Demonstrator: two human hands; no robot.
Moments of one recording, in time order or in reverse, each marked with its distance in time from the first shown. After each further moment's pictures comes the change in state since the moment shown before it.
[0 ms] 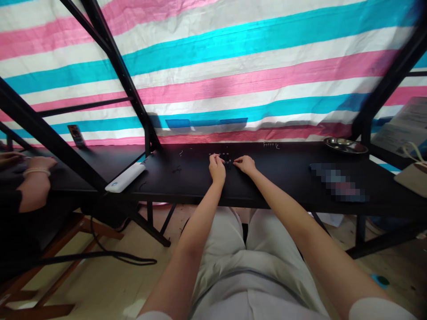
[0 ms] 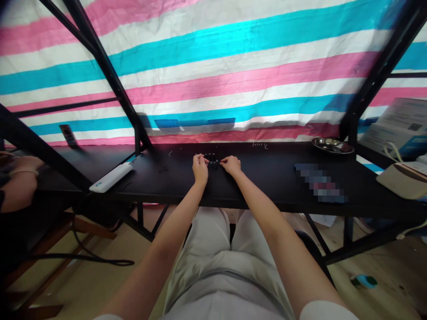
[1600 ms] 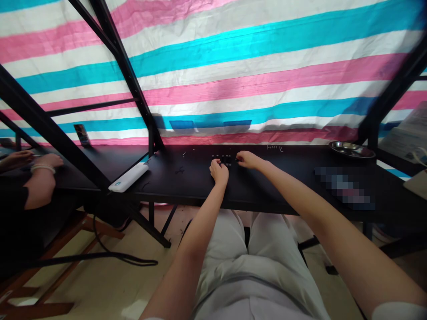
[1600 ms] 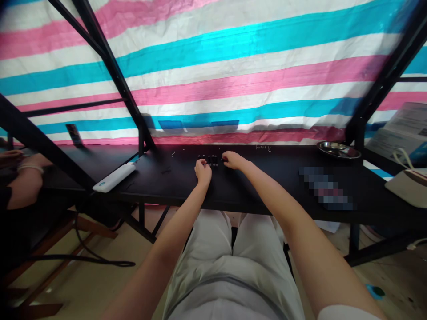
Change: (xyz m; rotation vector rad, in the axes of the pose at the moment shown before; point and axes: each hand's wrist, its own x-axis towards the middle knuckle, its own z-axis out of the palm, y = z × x) left_hand -0.001 0.008 -0.003 0.339 -0.016 -0.210; right_hand 0.026 -0.008 -0.034 -0.251 -0.181 -0.575
